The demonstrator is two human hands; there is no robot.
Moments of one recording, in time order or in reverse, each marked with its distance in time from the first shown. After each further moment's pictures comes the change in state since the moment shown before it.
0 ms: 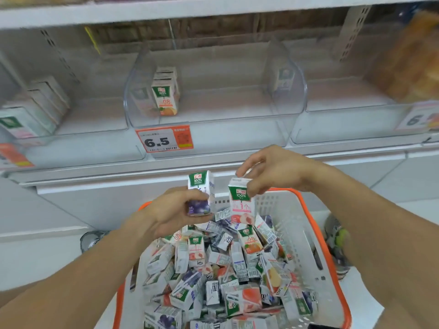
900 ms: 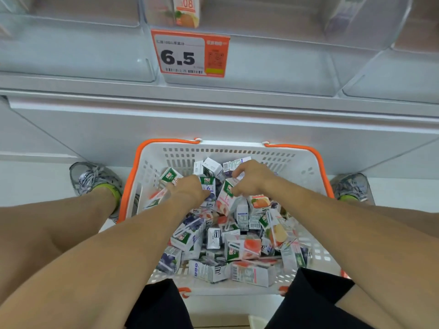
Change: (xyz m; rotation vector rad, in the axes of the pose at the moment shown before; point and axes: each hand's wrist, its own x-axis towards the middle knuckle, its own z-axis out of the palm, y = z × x) left_hand 0.096 -0.141 -0.050 1.278 0.326 -0.246; right_hand 0.083 0.088 0.133 -0.427 -0.057 0.319
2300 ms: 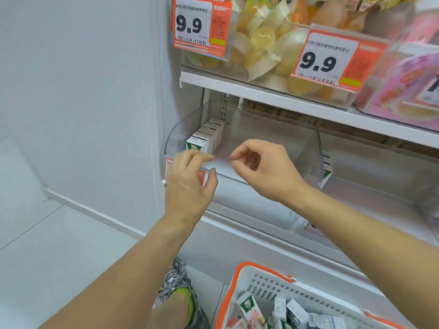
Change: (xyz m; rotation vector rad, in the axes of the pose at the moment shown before) left_hand -0.089 -0.174 -0.286 -0.479 1.561 0.486; right_hand -0.055 -0.352 -0.097 -0.026 0.675 -1.138
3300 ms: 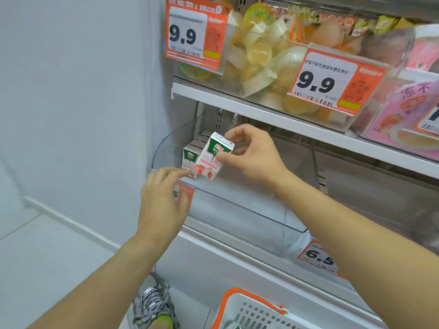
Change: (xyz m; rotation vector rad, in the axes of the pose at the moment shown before) left_hand 0.007 -0.018 -0.005 0.028 -0.146 -0.244; right_hand 0.073 0.034 0.008 0.278 0.037 0.126
